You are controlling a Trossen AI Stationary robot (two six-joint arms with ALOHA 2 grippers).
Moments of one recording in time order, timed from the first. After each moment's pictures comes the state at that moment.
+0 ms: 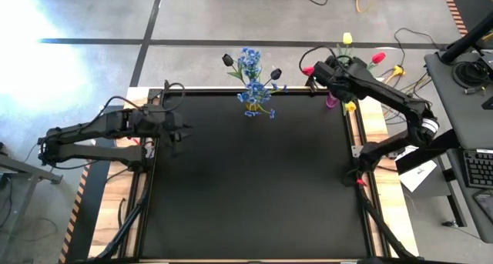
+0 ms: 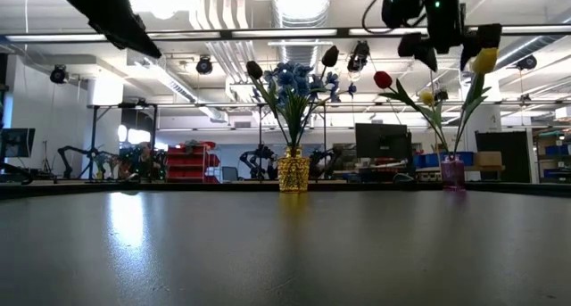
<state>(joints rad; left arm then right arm) 0.19 0.73 0.84 -0.76 -0.13 0.06 -0.66 1.39 1.35 -1.31 1.06 1.56</state>
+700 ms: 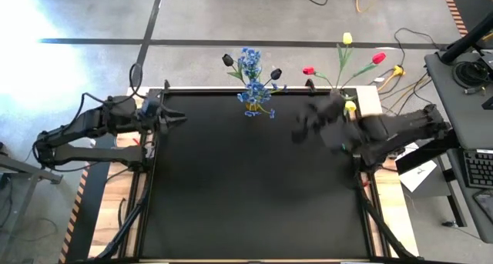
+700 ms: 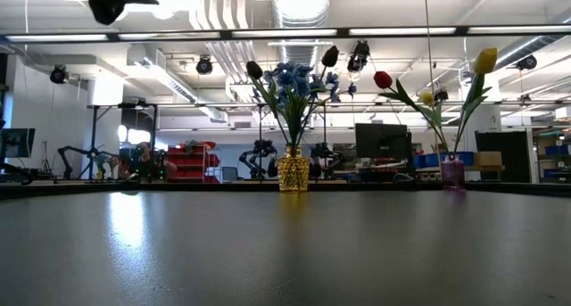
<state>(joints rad) 0.18 0.62 0.94 -0.66 -0.14 -0.39 0.26 1.24 1.38 -0.70 1.09 0.59</state>
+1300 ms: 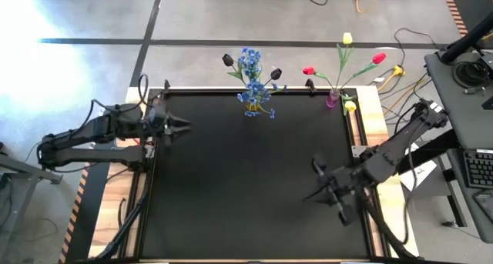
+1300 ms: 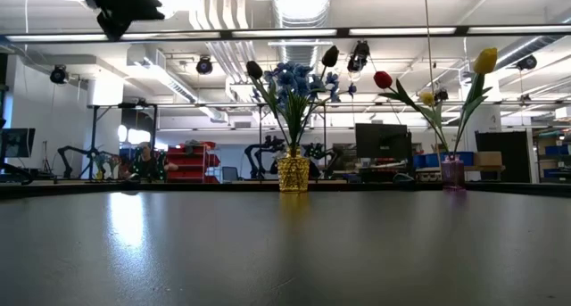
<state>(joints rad) 0.18 0.56 0.76 -0.50 -0.06 -0.20 0.64 1.07 0.97 0.07 0.27 0.14</state>
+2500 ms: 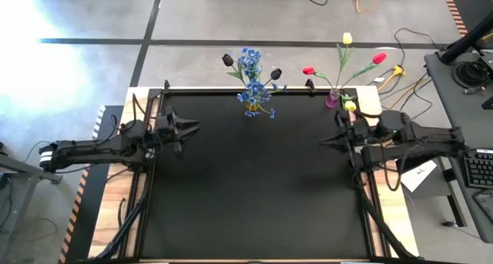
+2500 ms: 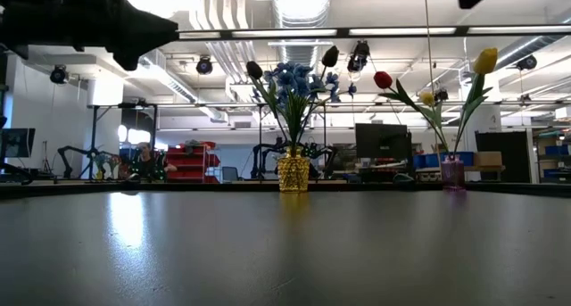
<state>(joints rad) 0.18 0.45 0.23 0.35 -0.11 -0.06 0.01 0.39 0.65 -0.21 -0.14 0.01</state>
